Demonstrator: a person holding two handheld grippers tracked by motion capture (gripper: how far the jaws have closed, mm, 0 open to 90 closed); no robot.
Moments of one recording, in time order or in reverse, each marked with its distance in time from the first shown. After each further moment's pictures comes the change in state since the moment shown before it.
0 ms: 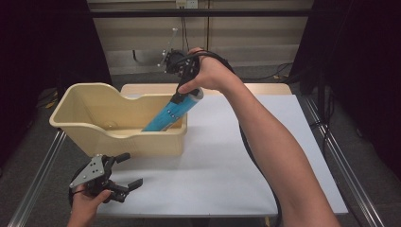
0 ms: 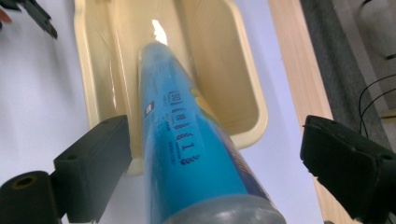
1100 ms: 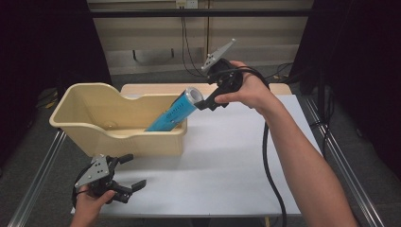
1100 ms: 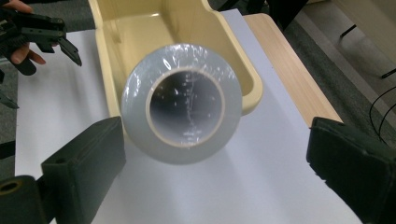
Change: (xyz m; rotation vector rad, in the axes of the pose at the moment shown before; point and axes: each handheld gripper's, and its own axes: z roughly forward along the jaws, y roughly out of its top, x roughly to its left) left arm -0.005 -0.001 0.007 0.032 -0.012 0.002; right arm 0.007 -0.096 -0.026 -0.284 -0.003 0.144
